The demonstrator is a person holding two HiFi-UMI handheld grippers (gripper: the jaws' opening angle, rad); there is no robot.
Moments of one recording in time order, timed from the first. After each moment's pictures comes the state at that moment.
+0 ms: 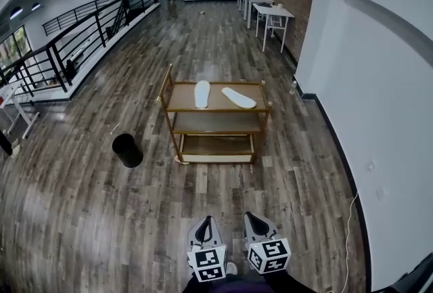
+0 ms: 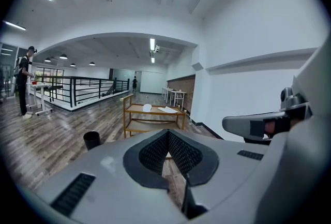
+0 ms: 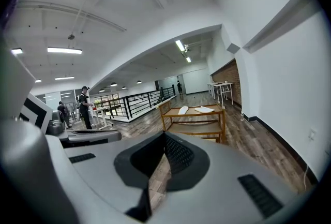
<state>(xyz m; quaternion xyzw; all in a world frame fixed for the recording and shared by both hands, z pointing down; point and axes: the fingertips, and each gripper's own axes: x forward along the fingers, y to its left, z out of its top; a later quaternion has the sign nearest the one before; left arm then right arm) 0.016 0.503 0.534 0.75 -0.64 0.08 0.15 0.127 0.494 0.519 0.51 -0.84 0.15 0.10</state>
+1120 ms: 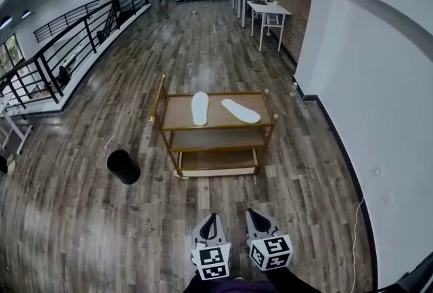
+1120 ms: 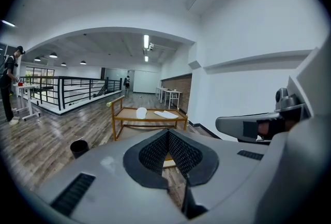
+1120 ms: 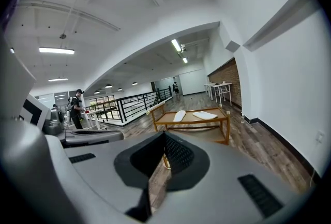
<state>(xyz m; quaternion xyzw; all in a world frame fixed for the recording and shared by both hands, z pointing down) 0.001 0.347 0.534 0.78 -0.61 0.09 0.14 0.101 0.340 0.520 0.53 -0.83 0.16 0.09</state>
